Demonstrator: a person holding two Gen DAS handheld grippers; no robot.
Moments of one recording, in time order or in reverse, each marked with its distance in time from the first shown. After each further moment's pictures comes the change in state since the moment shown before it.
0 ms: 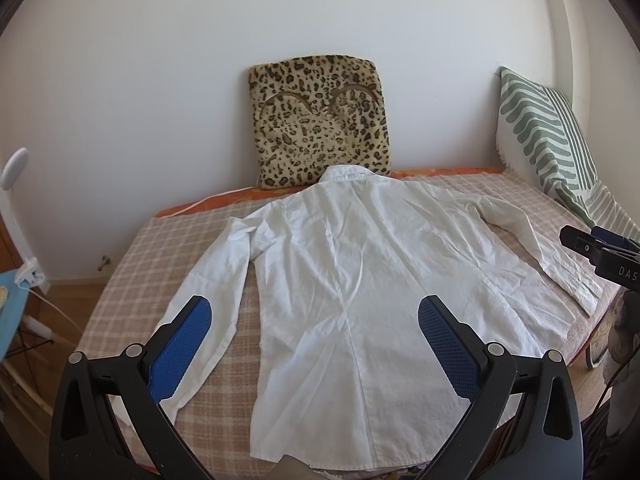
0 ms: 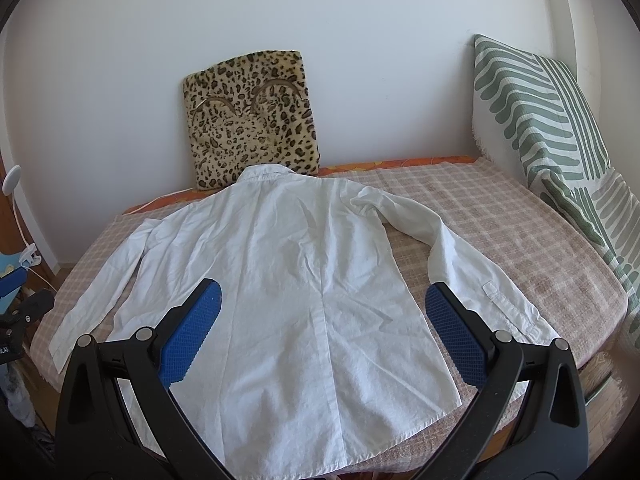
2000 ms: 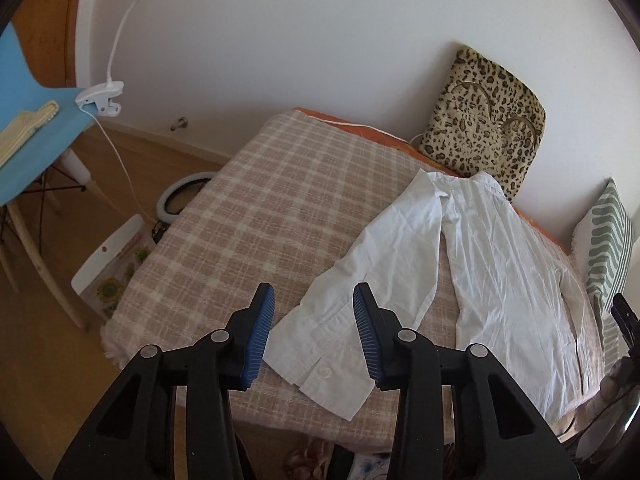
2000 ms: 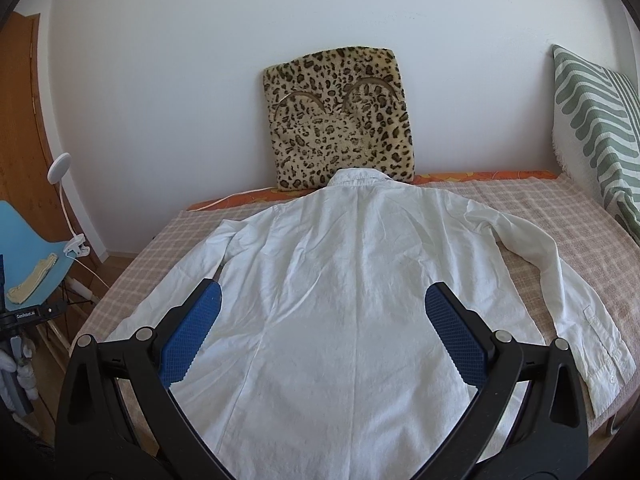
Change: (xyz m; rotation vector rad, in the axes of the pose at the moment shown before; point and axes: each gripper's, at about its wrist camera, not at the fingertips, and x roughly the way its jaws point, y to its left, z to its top) left arm 0.007 0.269 -0.089 -0.551 0.213 0.057; right arm 0.034 0.106 0.013 -0.064 -0.002 0.219
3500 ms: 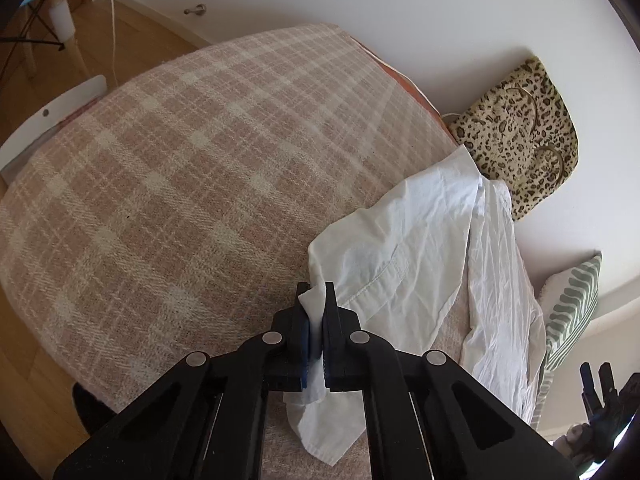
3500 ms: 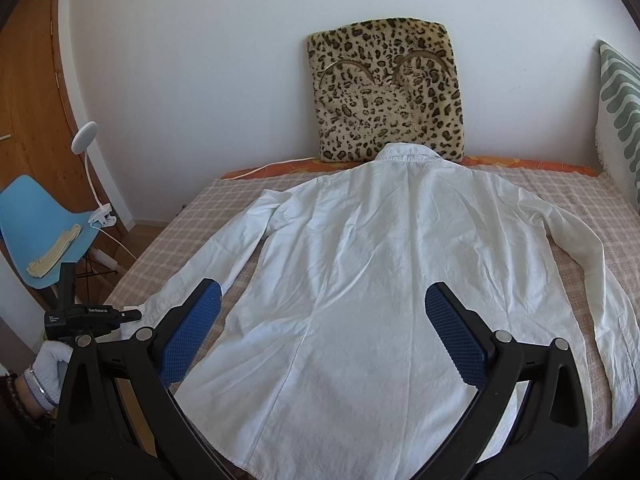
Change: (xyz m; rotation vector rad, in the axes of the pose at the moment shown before) left arm 0.100 0.035 -0.021 -0.325 0.195 -0.165; right arm 0.030 0.039 0.006 -0.069 0.115 0.126
